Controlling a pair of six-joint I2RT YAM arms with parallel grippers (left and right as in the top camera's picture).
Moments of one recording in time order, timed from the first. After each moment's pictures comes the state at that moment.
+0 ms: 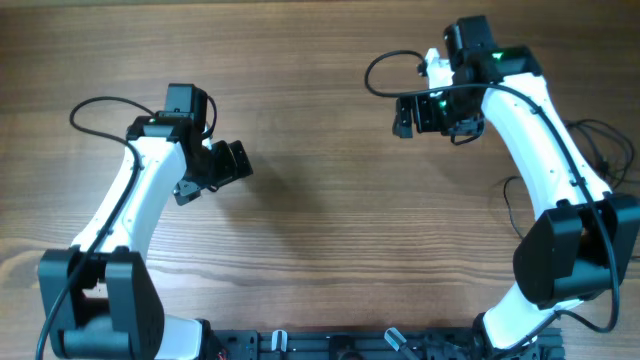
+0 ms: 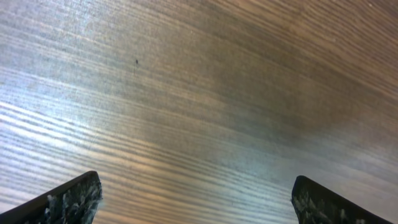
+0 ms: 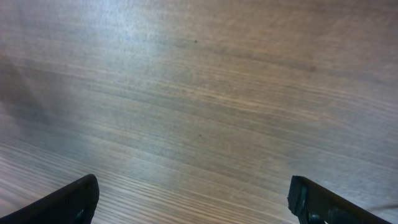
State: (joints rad) left arm -0.06 1.61 1.13 -0.98 0.10 -0.45; right arm 0.18 1.84 1.58 -1.13 -0.22 0.06
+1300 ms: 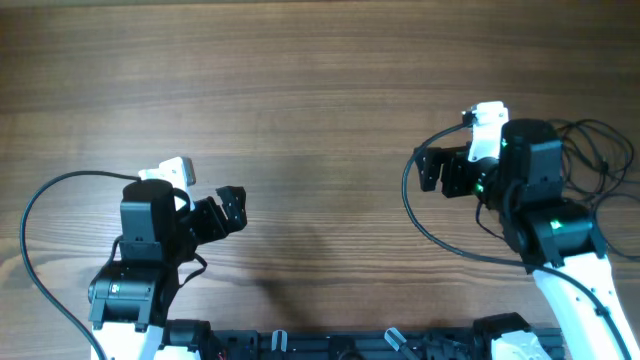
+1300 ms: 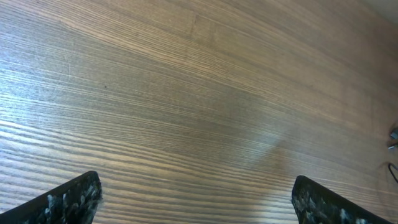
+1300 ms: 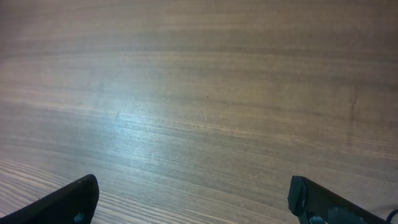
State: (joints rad) left arm -0.06 0.75 0.69 -0.76 0.18 -0.42; right arm 0.17 1.03 0.90 -0.62 -0.19 0.15
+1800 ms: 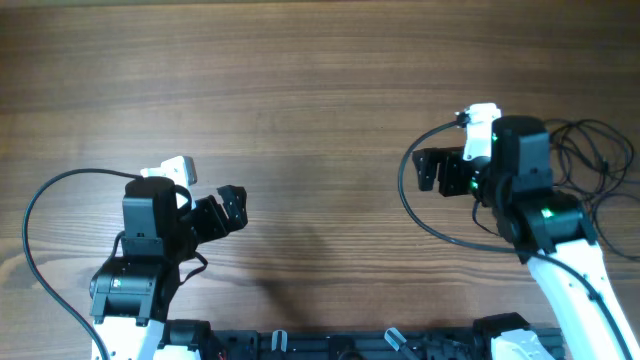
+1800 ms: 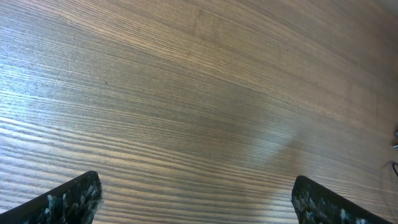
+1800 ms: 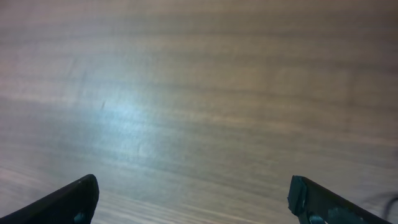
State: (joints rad) left arm -0.06 0.77 0.69 -0.76 0.18 -0.42; right arm 0.17 1.06 0.89 -0.62 -0.15 0.15
